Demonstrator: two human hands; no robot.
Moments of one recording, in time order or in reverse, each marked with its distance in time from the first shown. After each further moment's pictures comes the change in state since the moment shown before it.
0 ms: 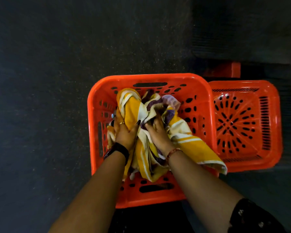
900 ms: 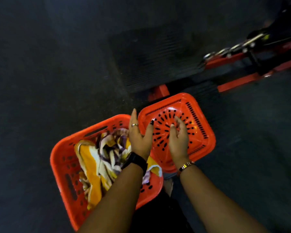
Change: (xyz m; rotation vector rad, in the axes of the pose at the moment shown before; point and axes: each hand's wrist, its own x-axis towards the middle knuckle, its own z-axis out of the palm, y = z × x) left_hand -0.144 0.238 0.116 -0.194 -0.169 0.487; right_hand -0.132 -0.074 -0.212 0.231 0.914 -0.145
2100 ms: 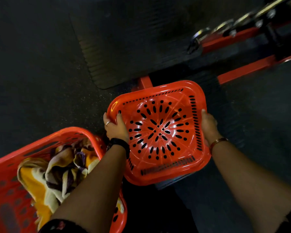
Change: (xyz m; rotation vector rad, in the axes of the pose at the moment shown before) left_hand 0.128 -0.103 0.138 0.151 0.359 -0.557; right_hand 0.266 0.174 -0.131 -0.279 -0.127 0.578
